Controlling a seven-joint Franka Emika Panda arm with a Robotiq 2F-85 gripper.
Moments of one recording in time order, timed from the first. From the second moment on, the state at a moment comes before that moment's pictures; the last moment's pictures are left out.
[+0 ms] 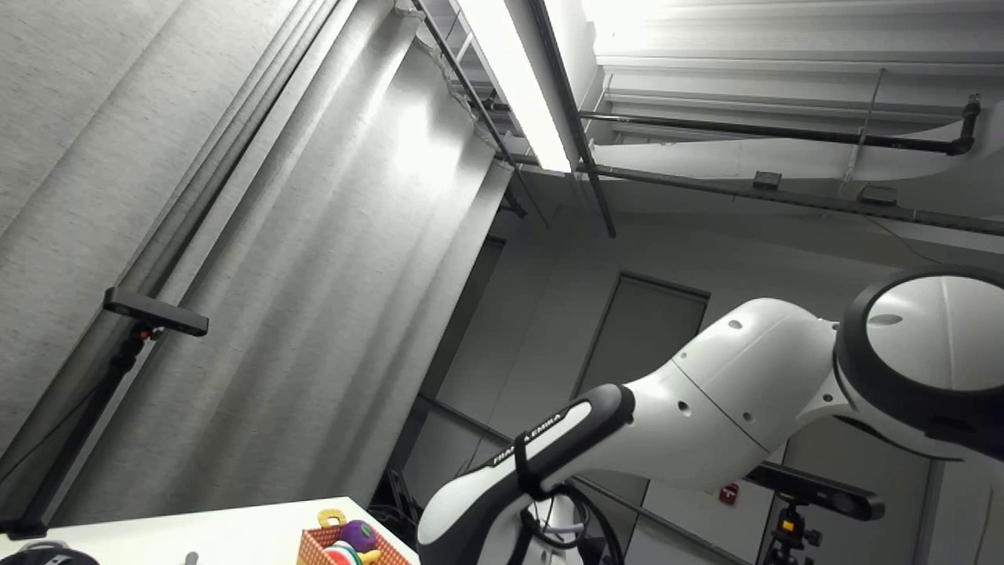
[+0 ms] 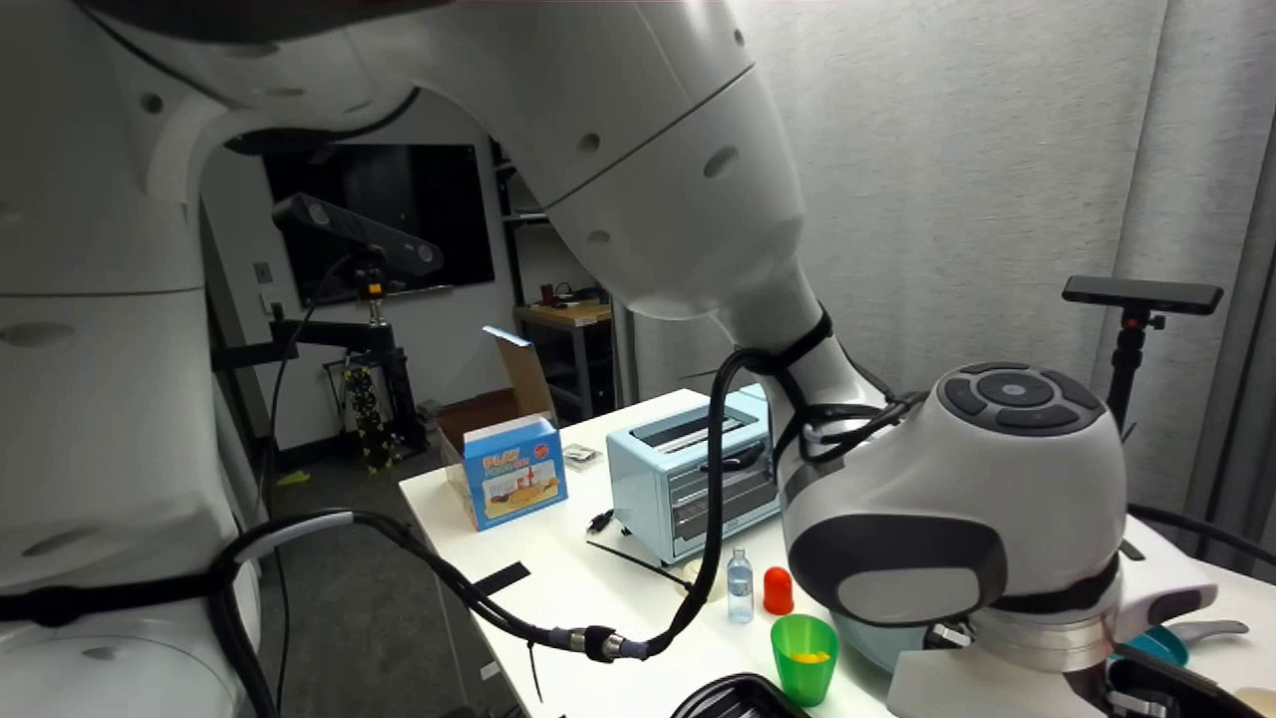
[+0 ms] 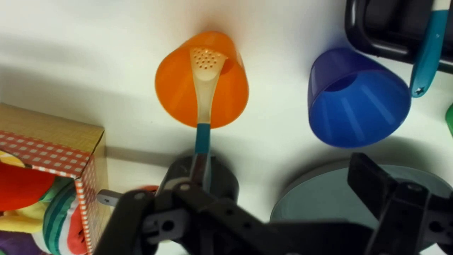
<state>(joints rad) -0.16 0.18 -0.12 -2.46 0.54 2.96 -1.00</state>
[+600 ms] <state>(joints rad) -0.04 0.16 -0.12 -2.64 0.54 3.12 -0.92</state>
